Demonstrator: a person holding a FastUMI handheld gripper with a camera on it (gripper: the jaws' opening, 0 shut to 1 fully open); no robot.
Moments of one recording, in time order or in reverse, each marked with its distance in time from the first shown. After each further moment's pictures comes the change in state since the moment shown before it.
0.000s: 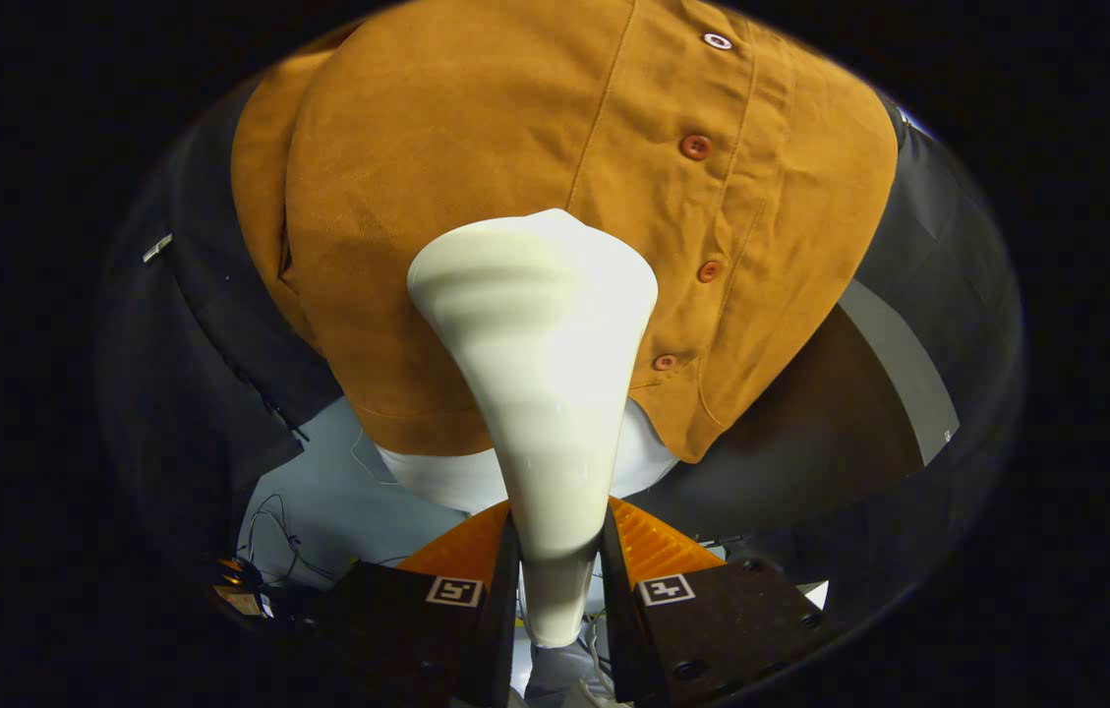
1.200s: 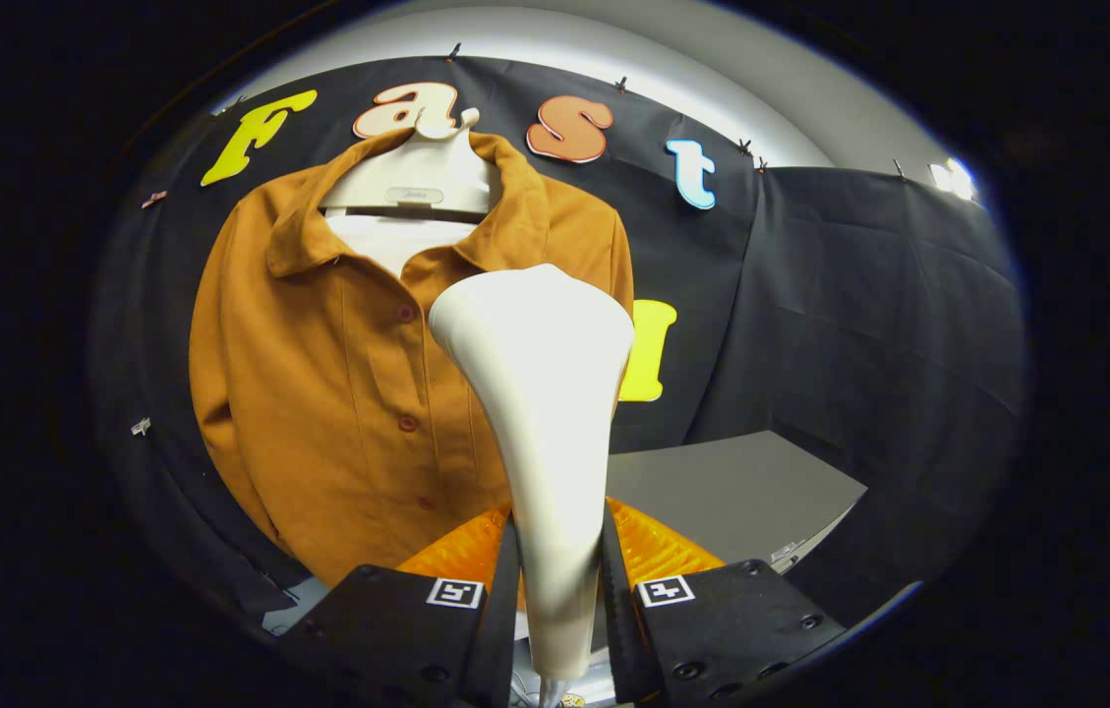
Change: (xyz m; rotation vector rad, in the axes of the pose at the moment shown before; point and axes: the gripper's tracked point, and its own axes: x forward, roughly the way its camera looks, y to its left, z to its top) arm -0.167 -0.179 0.176 0.223 -0.584 -0.153
